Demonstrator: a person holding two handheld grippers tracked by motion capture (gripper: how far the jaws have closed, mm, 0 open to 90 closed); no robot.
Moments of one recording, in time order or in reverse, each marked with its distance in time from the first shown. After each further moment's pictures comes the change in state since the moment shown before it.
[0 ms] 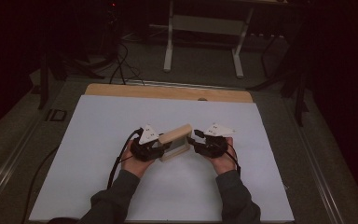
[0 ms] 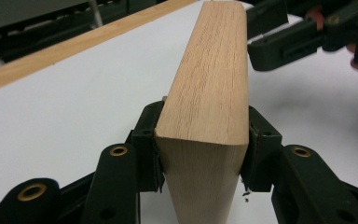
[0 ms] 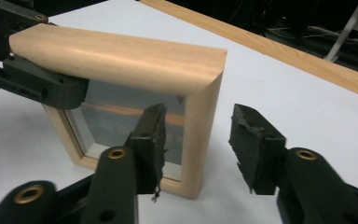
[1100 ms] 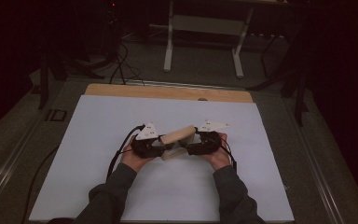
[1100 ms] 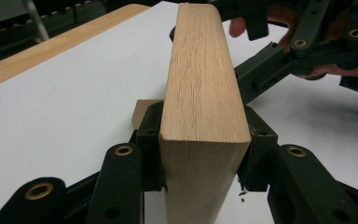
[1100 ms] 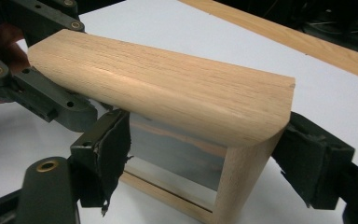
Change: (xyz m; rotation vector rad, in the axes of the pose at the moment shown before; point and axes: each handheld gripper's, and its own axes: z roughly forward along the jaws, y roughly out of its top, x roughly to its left) left arm 0.015 0.000 0.010 -0.036 -0.196 0.053; right arm -0.005 0.006 0.023 0.030 0.139 -0.009
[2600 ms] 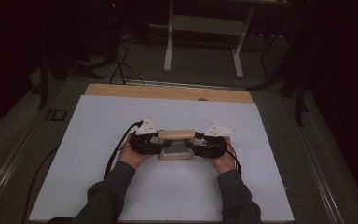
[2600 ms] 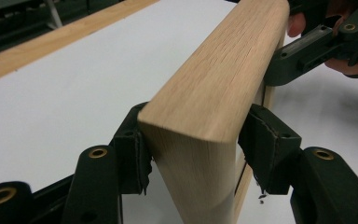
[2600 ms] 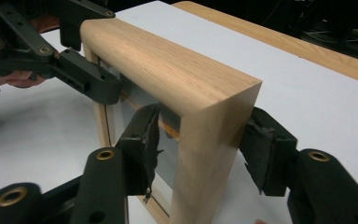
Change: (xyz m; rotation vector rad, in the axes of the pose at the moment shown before) left arm 0.011 0.001 -0.001 0.049 0.051 -0.058; right arm 0.003 -0.012 -0.019 -0.045 -0.002 0.002
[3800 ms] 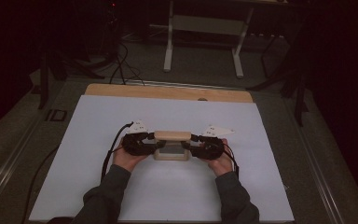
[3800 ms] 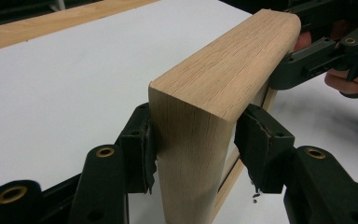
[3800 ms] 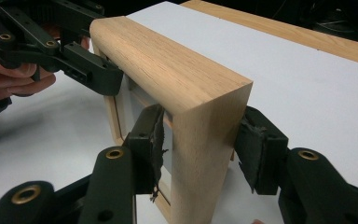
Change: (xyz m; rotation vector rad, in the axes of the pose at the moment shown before) left arm 0.005 -0.010 -0.018 -0.018 0.000 -0.118; right arm 0.008 0.001 0.005 0.004 0.034 0.055
